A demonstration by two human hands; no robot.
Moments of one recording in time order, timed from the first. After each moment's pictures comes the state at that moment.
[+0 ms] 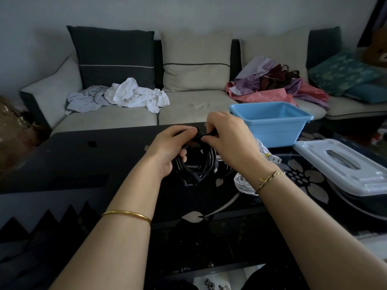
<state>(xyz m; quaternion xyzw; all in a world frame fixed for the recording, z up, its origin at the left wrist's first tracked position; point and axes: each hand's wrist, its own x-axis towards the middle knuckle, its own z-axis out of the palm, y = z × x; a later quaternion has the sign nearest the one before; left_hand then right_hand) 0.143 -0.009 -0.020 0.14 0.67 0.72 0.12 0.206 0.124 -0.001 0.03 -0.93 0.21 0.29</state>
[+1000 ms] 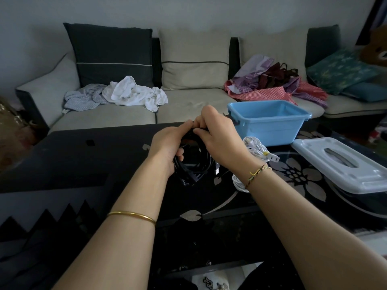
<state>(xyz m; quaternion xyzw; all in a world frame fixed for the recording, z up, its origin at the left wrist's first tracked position) 0.146 0.001 -0.014 0.04 0.69 0.72 0.11 0.195 0.114 -0.006 0.09 -0.89 0.32 0.32</state>
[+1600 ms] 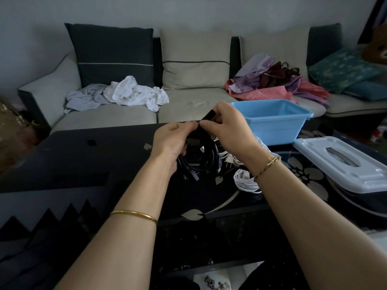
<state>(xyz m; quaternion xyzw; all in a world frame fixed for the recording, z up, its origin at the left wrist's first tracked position) 0.151 0.005 -0.015 0.07 0.67 0.74 0.03 0.187 0.128 0.000 0.02 -0.83 0.48 0.28</state>
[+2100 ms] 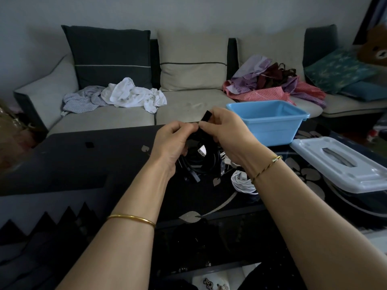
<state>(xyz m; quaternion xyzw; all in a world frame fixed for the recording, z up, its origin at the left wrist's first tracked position) 0.160 0.005 -0.010 0.13 0.68 0.72 0.02 0.189 0.128 0.001 0.01 -0.77 0.60 0.21</state>
